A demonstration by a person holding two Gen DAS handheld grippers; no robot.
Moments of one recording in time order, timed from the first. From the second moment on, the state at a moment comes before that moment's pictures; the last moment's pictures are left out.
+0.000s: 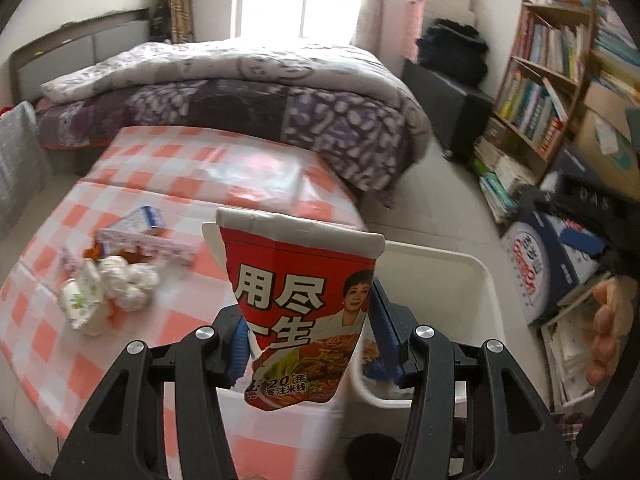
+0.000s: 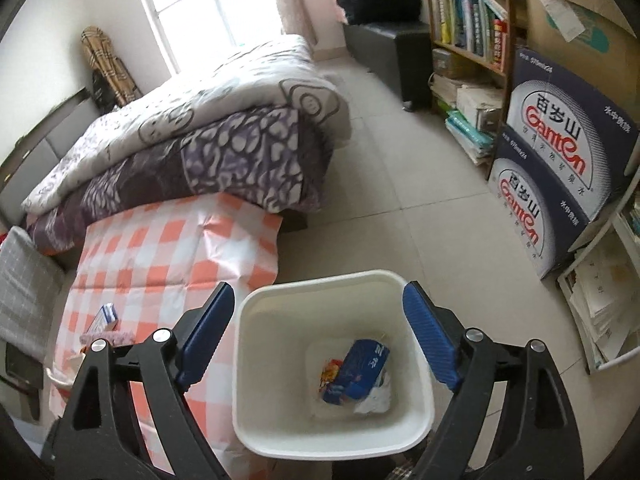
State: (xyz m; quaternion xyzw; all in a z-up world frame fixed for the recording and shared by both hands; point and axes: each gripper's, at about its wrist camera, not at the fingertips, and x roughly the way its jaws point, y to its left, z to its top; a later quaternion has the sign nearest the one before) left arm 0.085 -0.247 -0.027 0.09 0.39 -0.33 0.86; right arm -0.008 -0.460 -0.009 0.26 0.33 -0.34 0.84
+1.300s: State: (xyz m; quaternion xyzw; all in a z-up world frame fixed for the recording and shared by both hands) left arm 0.124 -0.128 -0.007 0.02 0.40 -0.22 0.89; right arm 0.070 -0.342 -0.001 0.20 0.33 -0.25 0.89
